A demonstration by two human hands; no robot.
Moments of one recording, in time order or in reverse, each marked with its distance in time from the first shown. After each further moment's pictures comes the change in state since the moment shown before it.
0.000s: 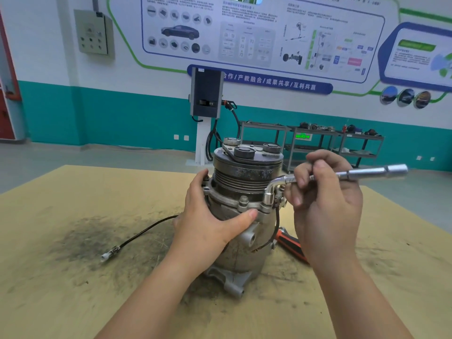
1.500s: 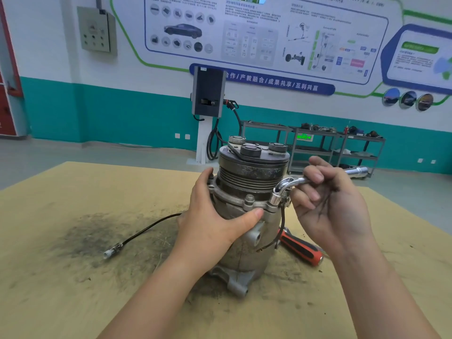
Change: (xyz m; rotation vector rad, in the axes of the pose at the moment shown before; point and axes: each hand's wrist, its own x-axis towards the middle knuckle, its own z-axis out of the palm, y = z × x) left_hand 0.000 0.000 -0.001 0.017 -0.015 0.006; right_hand 0.017 0.000 -0.015 0.371 0.068 0.492
